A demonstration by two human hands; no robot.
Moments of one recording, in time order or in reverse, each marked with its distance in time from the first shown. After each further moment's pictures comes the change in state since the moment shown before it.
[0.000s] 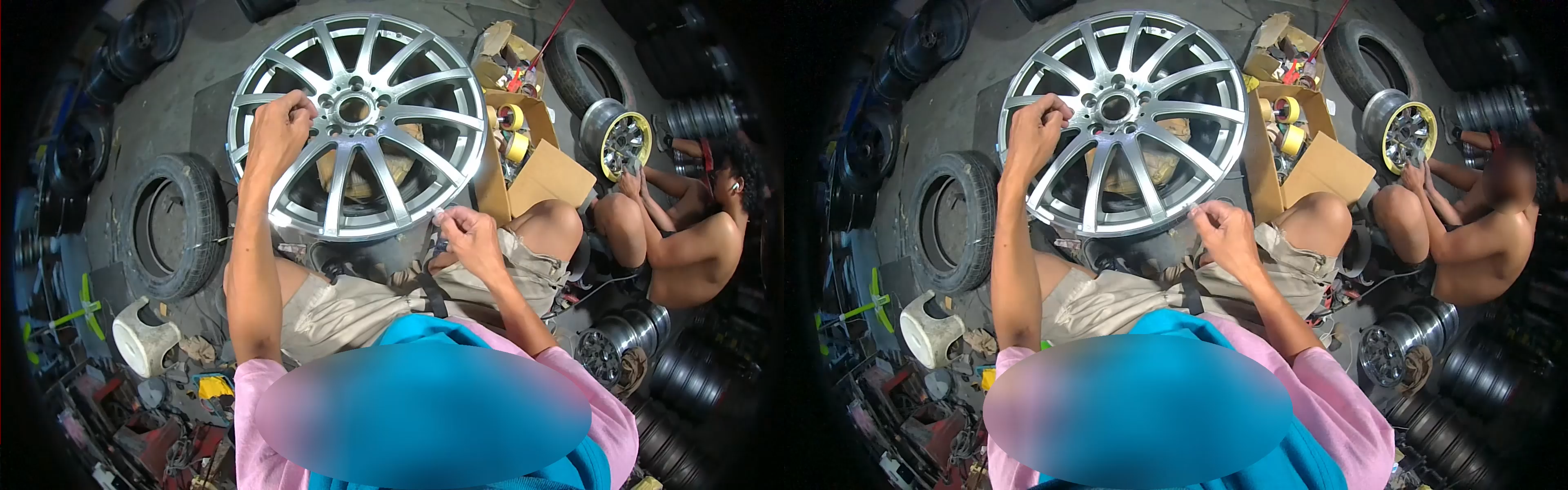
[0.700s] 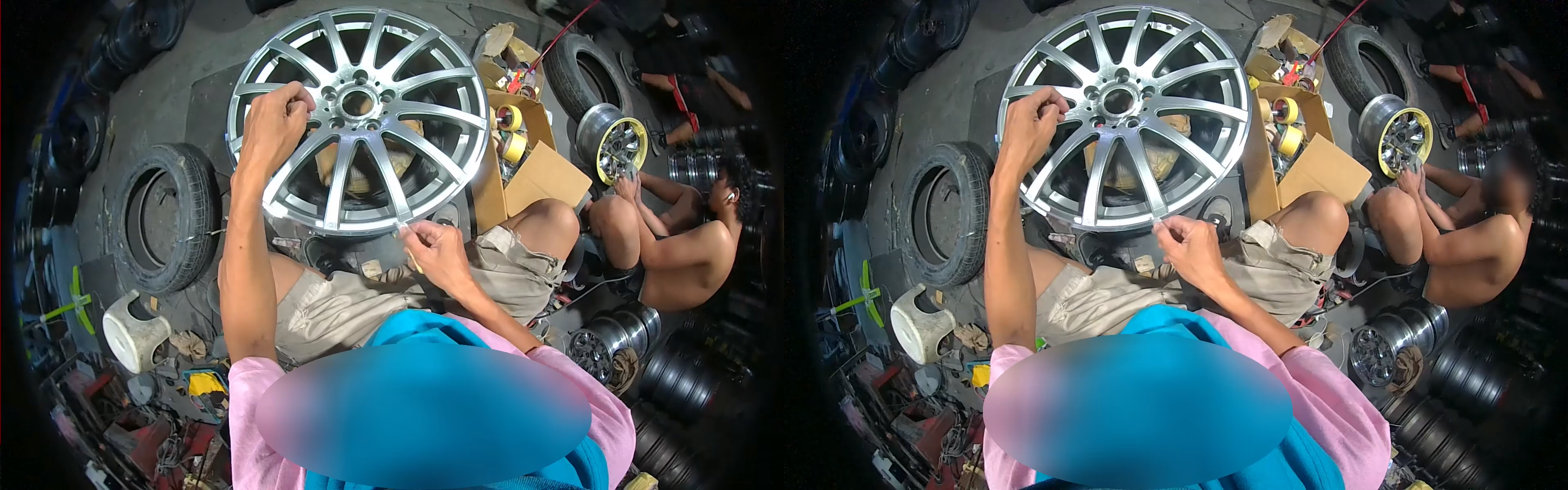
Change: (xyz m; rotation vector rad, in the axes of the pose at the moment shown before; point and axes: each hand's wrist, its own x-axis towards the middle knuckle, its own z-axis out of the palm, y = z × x) left_hand -0.005 -0.007 -0.012 0.066 -0.008 0.023; right_hand -0.024 -0.027 0.049 0.076 -0.112 0.088
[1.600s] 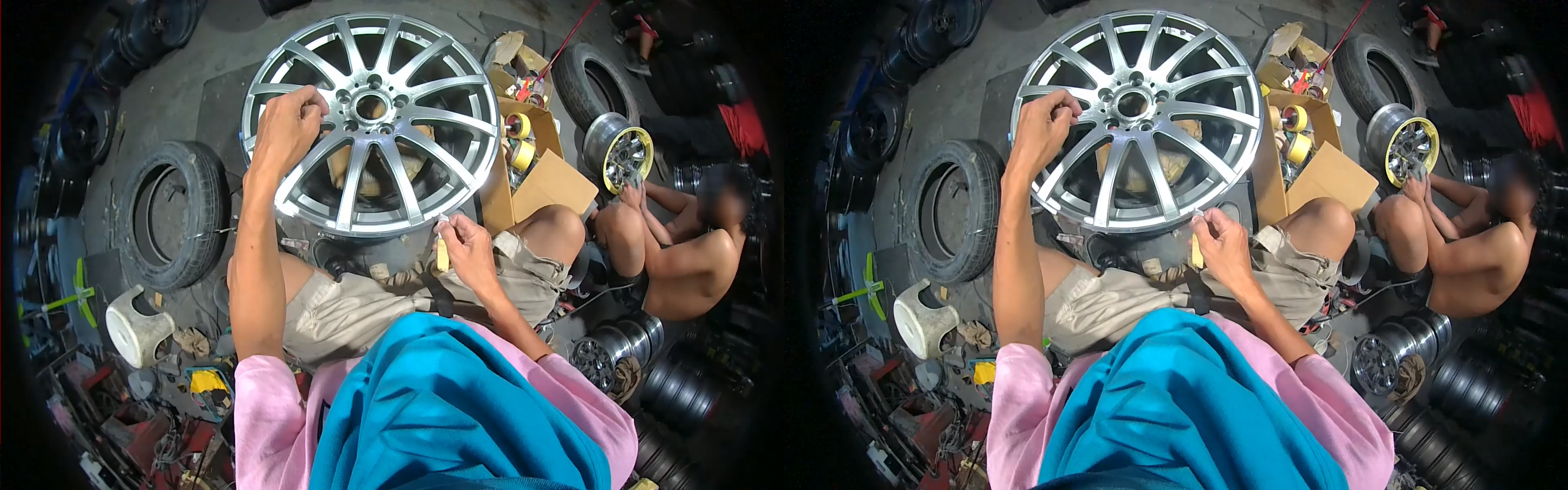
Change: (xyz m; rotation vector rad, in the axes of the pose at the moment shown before) left_hand -0.004 0.002 -0.005 -0.028 0.014 0.004; right_hand 0.007 0.019 -0.023 0.045 0.123 -0.054
